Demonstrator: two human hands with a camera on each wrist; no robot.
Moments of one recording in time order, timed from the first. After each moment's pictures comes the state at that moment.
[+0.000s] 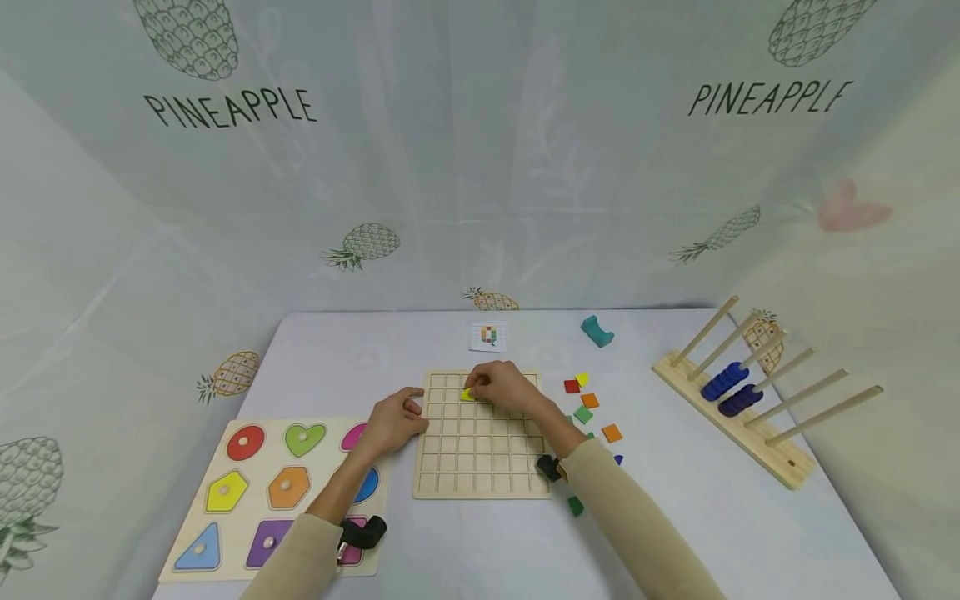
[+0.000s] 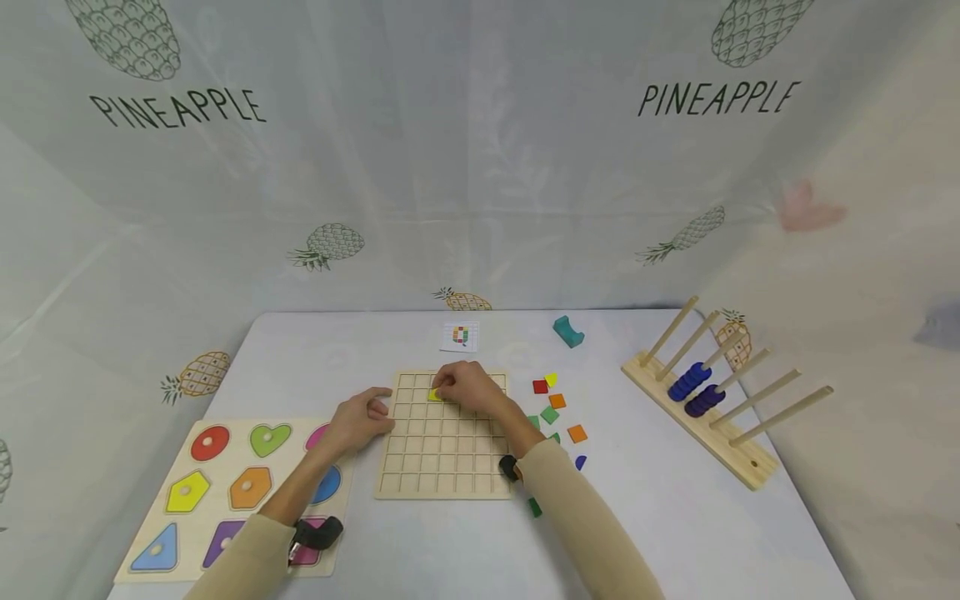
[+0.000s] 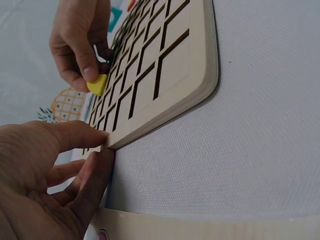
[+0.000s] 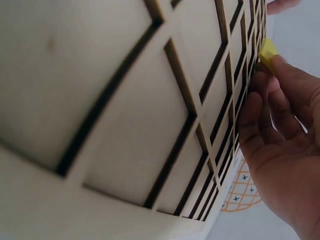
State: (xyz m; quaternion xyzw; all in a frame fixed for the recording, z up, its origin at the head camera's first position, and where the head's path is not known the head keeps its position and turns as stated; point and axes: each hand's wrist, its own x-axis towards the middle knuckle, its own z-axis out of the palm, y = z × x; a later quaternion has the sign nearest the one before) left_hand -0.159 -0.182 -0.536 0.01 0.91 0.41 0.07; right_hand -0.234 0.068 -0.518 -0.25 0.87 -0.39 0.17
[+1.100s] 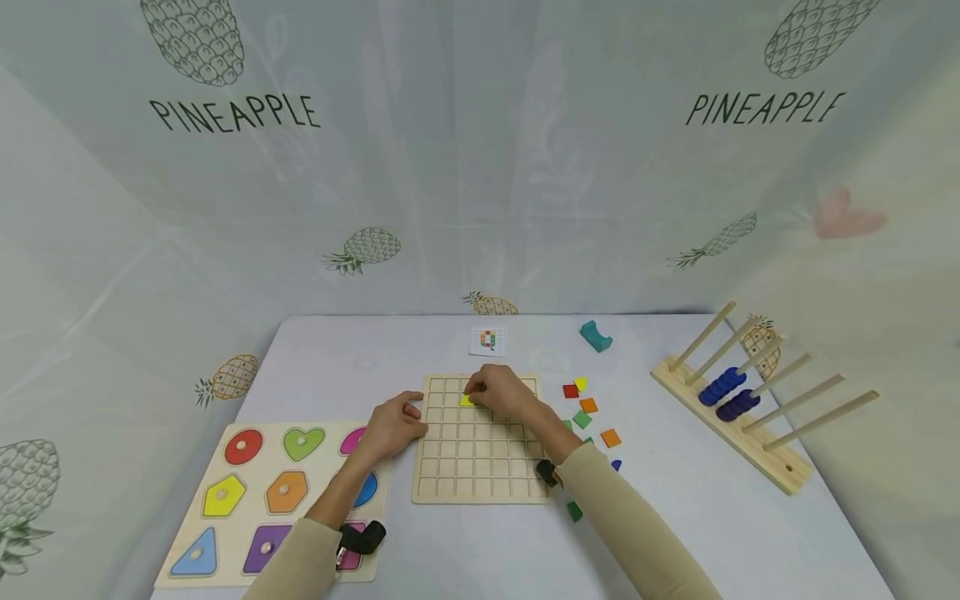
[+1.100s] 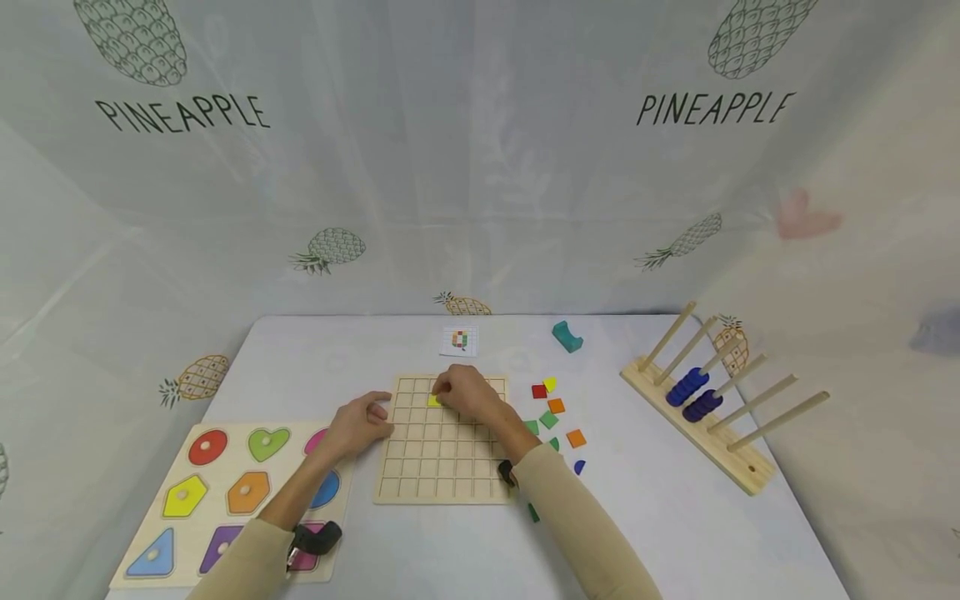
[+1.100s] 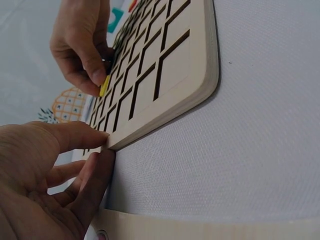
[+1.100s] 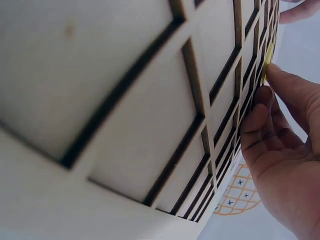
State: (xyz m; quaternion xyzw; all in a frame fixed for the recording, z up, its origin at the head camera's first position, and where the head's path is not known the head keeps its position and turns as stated) left_hand -0.157 -0.180 -0.533 0.00 0.91 0.42 0.08; right_hand -0.234 0.062 -0.523 -0.27 0.90 -0.31 0.13
